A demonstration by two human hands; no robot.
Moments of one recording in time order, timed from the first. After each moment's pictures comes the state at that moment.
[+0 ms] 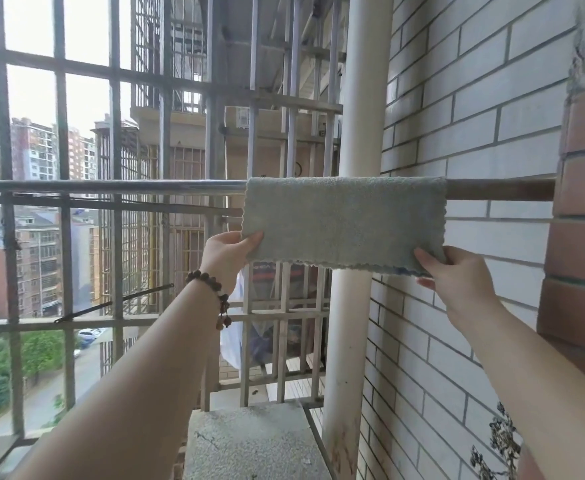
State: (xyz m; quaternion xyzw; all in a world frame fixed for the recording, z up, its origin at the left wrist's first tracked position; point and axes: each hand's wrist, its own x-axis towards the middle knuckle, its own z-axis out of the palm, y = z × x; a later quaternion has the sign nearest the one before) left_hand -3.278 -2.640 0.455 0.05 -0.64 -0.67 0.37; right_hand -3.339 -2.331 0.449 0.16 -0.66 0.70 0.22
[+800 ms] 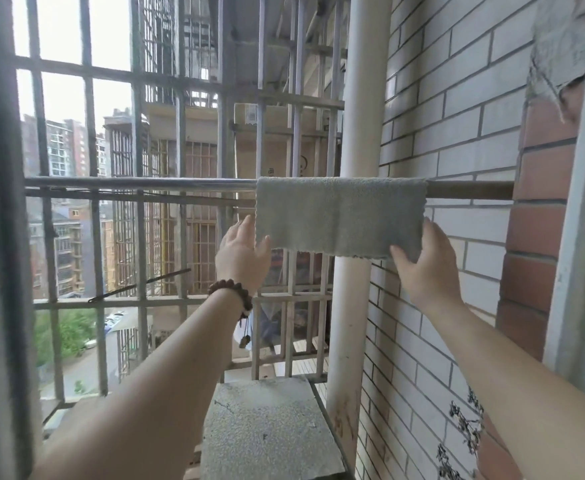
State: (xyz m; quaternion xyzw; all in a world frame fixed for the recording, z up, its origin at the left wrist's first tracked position) left_hand -3.227 -2.602 0.425 0.13 -0.82 -0.29 0.48; right_hand -3.297 -2.335 0.426 0.21 -0.78 0.44 0.40
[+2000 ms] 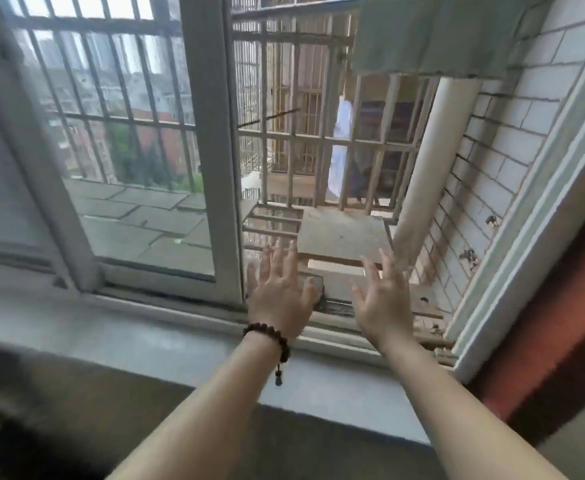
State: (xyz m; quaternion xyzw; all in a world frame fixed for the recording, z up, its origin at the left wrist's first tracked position) left_hand -2.906 -2.399 0.148 0.34 -0.90 -0.10 0.24; right_hand -3.028 -2.279 0.147 0.39 -0.87 0.28 0.16
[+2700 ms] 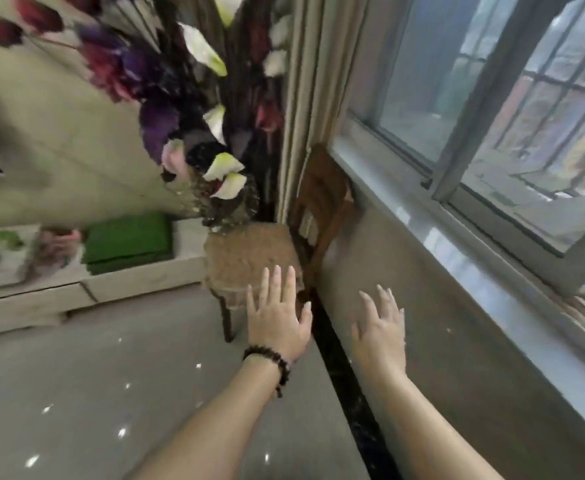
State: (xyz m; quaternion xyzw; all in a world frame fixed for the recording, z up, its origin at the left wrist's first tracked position) left_hand -2.445 -2.249 0.042 0.78 -0.60 -0.05 0.17; right_hand -2.613 -2.279 0.039 0.75 -0.62 0.23 -0.09
